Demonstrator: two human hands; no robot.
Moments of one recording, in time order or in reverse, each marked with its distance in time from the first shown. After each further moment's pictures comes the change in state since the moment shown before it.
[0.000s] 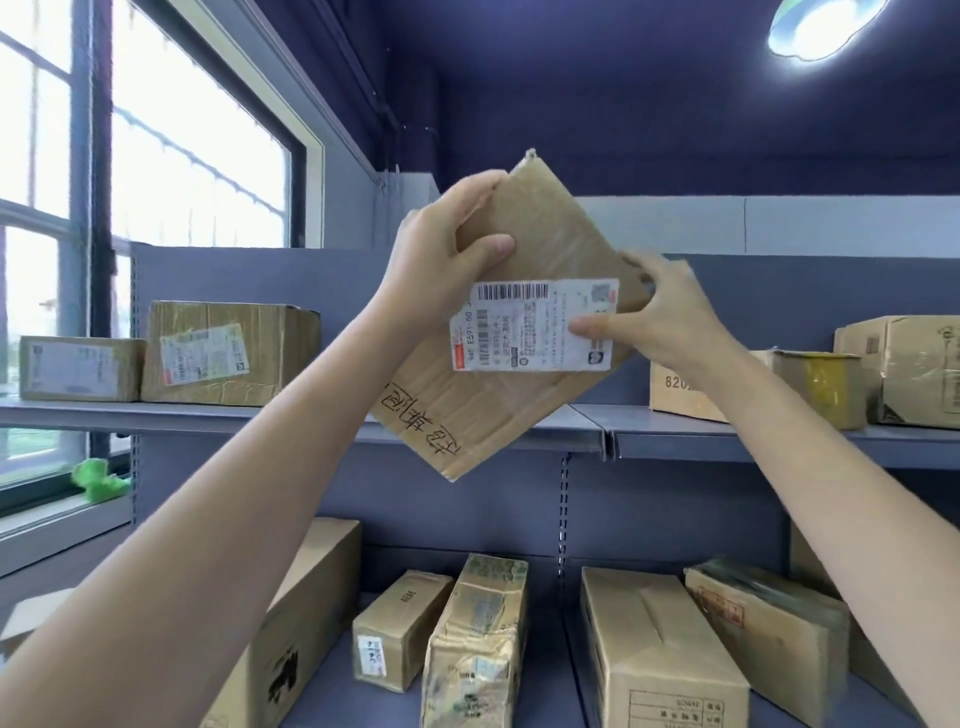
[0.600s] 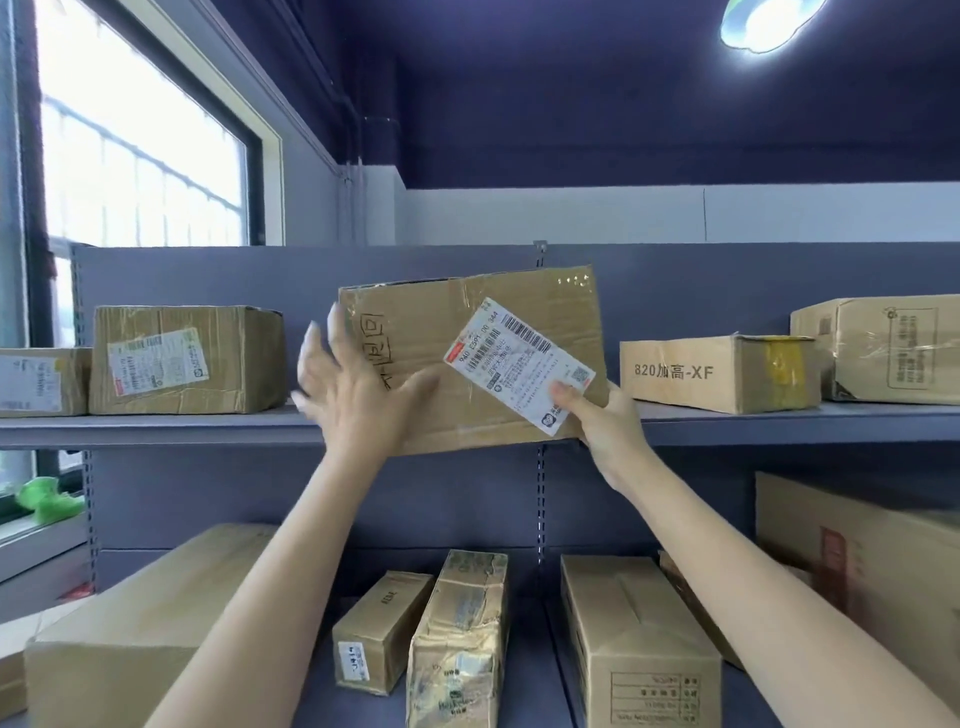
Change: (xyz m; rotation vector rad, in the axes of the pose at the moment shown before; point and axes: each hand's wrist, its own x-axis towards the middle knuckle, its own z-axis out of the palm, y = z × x) left_hand -0.082 -0.062 0.035 0.292 0.171 -0.639; right_hand -0.044 0.084 0.063 0.659 0.022 0.383
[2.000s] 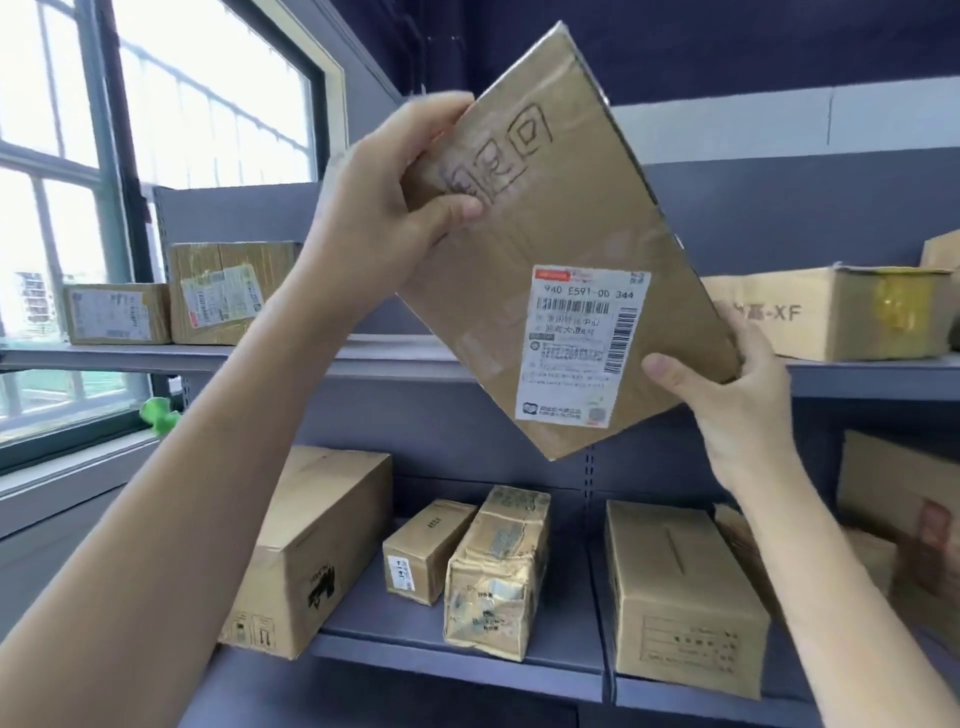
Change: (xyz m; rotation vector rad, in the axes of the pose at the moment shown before) left_hand 0.004 0.077 -0.066 -0.153 -0.175 0.653; right_hand -0.044 -0.008 -0.046 -0.033 0.080 -0.202
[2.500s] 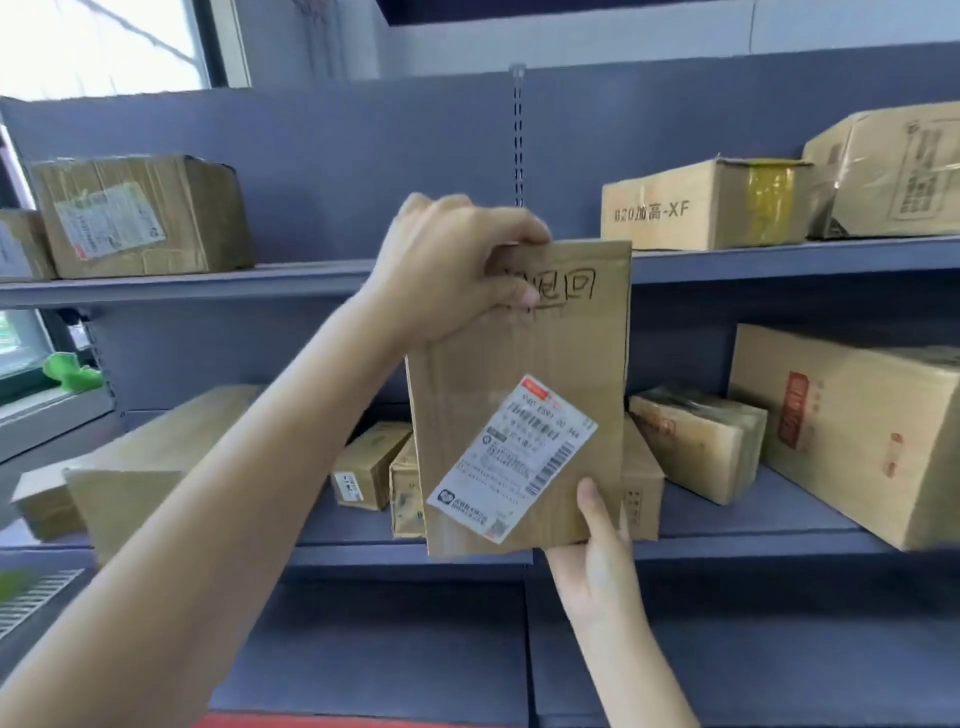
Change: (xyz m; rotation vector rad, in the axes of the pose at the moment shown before) left_hand -0.061 0.058 0.082 0.319 -0.439 0.068; right_hand -0.189 0.092 -0.016 0.842 0.297 0.638
